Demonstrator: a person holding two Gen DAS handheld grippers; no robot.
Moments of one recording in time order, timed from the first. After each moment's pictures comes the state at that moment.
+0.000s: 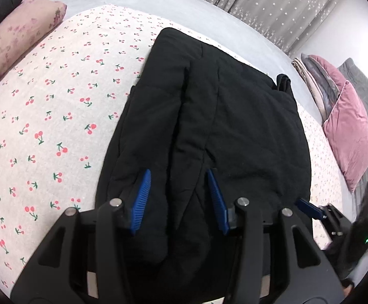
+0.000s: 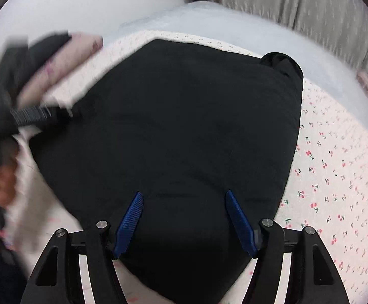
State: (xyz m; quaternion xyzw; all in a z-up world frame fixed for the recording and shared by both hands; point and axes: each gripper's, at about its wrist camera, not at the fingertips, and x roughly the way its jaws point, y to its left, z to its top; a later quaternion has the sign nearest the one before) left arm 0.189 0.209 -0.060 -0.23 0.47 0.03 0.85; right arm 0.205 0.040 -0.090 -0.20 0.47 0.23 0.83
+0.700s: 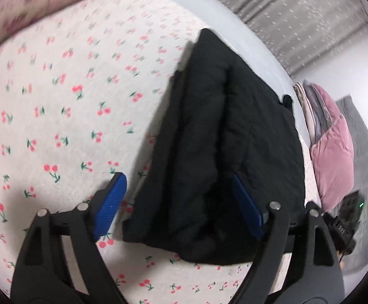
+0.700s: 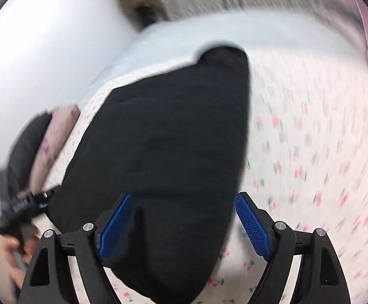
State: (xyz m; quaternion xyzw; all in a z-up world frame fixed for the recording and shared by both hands) left arm 0.139 0.267 -0.081 -0.35 0.47 0.04 0.81; right arm 0.255 -0.067 -0.054 0.11 0.54 0.20 0.81
